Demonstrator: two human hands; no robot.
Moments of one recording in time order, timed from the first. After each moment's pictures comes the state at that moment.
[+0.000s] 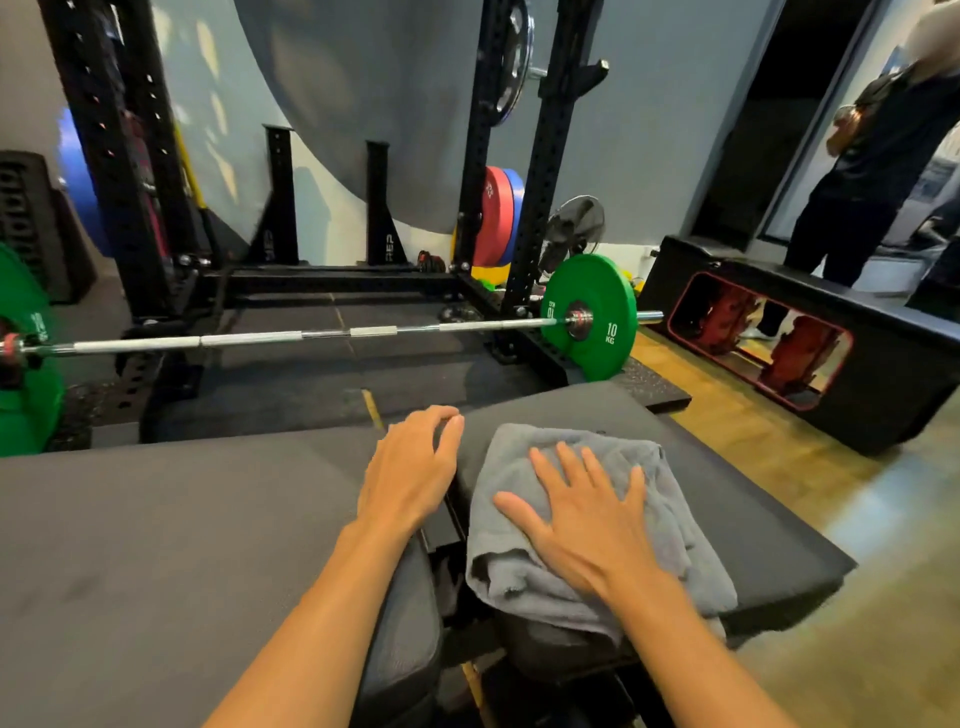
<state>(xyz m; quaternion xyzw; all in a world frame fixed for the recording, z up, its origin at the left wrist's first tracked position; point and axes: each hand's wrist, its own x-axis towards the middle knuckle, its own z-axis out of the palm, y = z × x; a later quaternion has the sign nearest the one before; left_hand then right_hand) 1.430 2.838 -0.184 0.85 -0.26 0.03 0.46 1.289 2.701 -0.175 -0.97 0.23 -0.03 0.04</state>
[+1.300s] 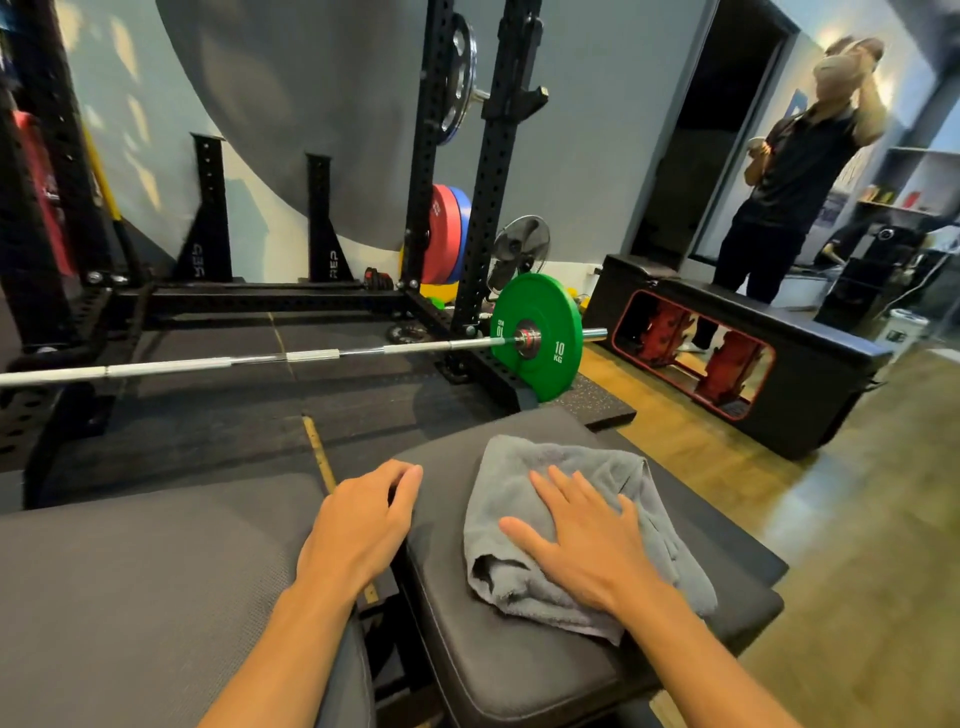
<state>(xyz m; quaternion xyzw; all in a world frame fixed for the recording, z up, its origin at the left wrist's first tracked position) 1.433 2.822 -0.191 0.85 -0.29 0.01 0.43 1.283 2.650 -0.158 -0.96 0.26 -0.02 0.09</state>
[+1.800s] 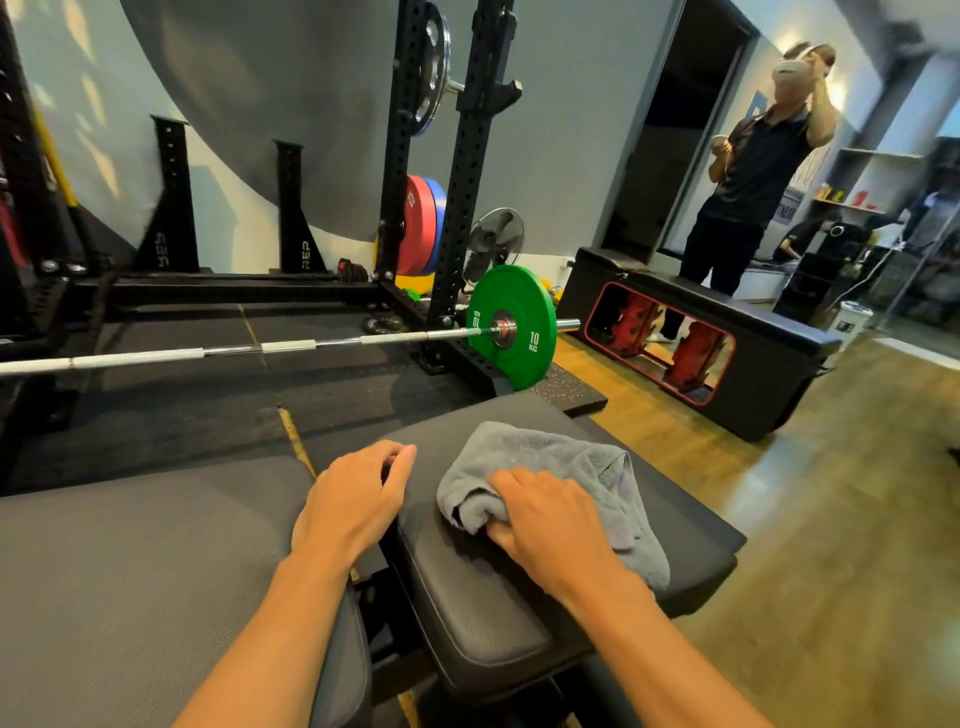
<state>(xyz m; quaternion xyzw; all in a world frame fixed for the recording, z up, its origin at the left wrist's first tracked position) 1.430 2.822 -0.185 0.85 -0.32 0.02 0.42 1.278 2.685 -0.155 -0.97 0.14 -0.17 -0.09</state>
